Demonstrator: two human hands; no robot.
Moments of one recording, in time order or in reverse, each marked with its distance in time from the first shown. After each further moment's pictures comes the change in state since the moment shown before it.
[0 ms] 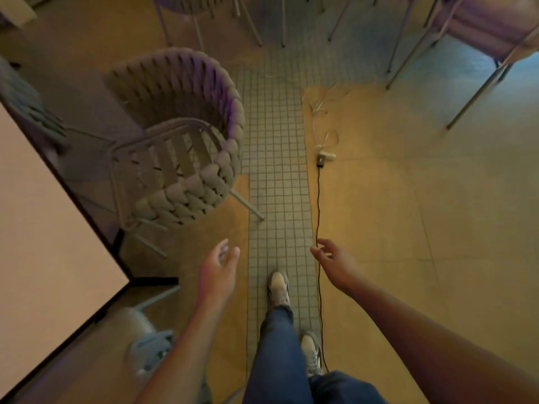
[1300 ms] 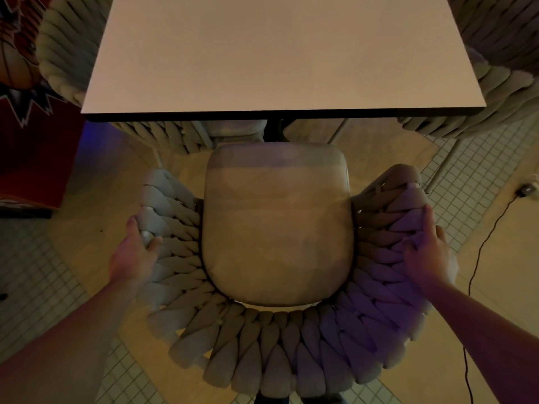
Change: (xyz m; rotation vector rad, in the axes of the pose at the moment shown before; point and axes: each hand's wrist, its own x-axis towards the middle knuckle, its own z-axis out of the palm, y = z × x) left_hand -0.302 -0.629 -0.383 0.226 0.570 -0.577; right_hand -0.202 0.060 0.411 -0.844 0.261 -0.614
